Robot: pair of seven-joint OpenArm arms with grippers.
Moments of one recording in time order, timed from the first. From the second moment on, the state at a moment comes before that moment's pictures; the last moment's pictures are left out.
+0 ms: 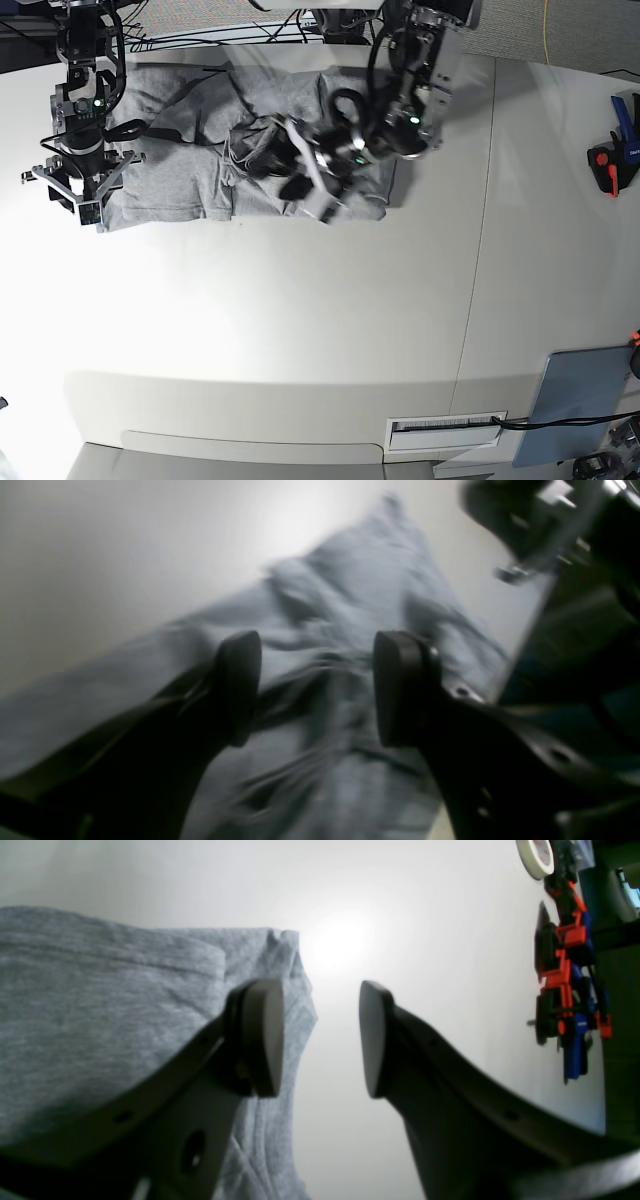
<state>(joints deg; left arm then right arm) 7.8 2.4 14.6 101.2 -29.3 -20.9 46.7 -19.3 25.2 10.4 111.0 -7.0 1.2 -45.6</state>
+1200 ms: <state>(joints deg) 2.6 2.4 34.3 91.1 -3.7 -8.0 42.6 -19.3 25.2 10.4 111.0 -7.0 1.2 -47.1</state>
